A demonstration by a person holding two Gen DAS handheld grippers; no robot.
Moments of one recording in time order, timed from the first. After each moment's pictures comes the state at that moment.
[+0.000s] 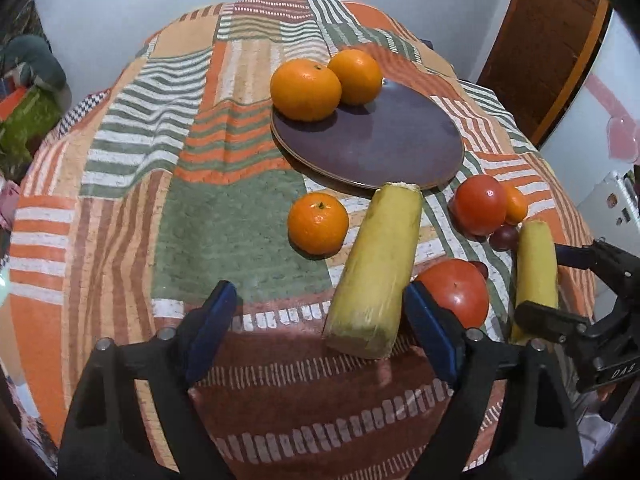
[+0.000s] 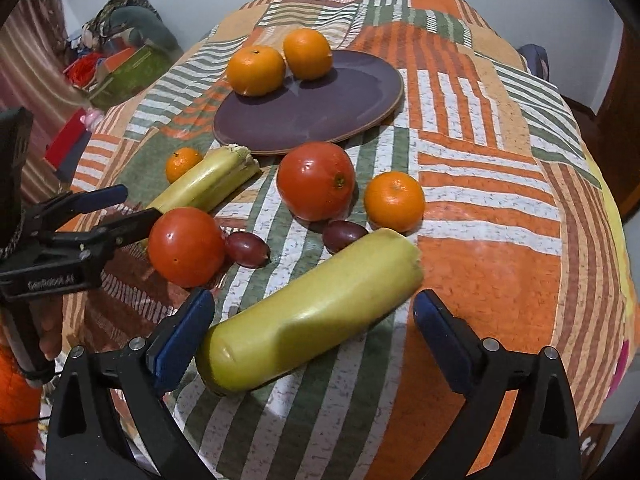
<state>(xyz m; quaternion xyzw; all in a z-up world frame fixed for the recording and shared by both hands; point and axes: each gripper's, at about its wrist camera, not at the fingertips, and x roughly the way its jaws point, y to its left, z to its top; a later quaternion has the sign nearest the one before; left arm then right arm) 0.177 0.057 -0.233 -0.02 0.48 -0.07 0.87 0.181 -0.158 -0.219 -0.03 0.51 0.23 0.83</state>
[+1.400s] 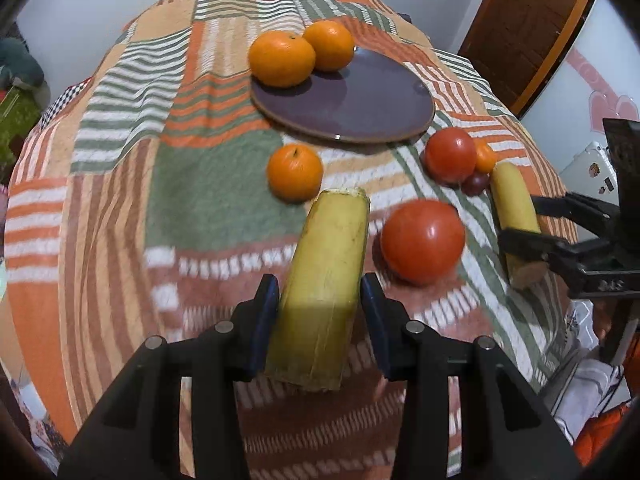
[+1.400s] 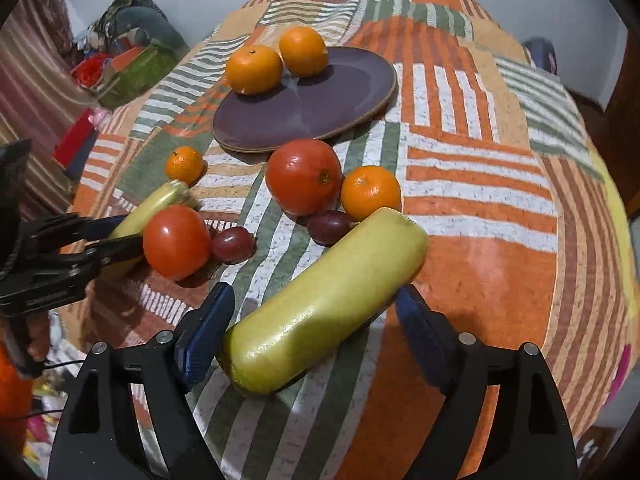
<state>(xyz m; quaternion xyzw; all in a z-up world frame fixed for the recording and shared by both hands) 0.149 0.059 -0.230 -0.01 0.52 -0.11 0.84 0.186 -0.170 -0.219 -0.02 0.51 0.24 0.82</state>
